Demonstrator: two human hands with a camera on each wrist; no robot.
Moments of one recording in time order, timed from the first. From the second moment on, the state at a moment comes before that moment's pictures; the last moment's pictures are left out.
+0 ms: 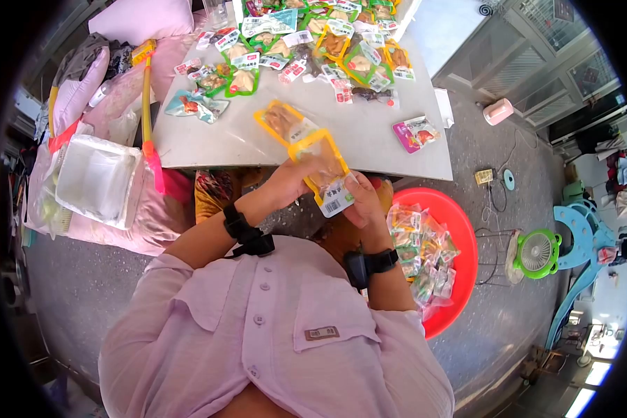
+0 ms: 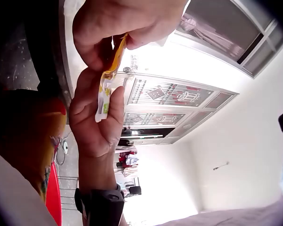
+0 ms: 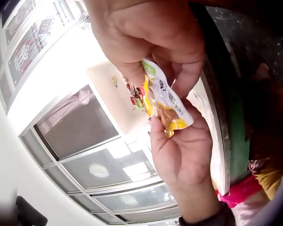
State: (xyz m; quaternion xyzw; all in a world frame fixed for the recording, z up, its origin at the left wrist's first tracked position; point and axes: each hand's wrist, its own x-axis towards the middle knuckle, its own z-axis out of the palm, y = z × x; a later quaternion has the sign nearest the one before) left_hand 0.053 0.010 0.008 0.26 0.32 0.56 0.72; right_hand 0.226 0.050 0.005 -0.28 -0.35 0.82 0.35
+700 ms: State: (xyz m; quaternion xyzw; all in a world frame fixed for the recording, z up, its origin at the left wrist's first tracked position) left_hand 0.017 0.037 -0.011 0.62 0.74 0.23 0.08; right_hand 0.228 0.075 -0.013 -0.37 -0.34 0.76 0.42
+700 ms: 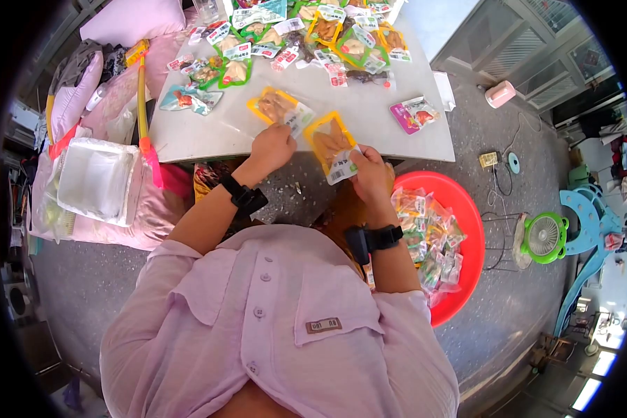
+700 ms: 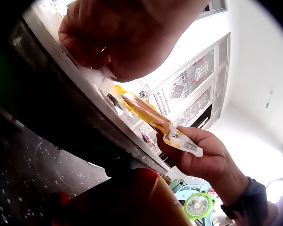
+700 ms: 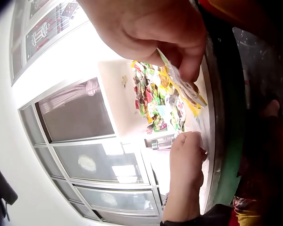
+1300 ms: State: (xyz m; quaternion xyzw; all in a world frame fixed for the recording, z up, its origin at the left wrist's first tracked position) left_hand 0.028 0.020 -0.006 0.66 0.67 0.34 0.00; right_hand 0.151 0.114 -0.008 -0.29 -0.43 0.81 0.27
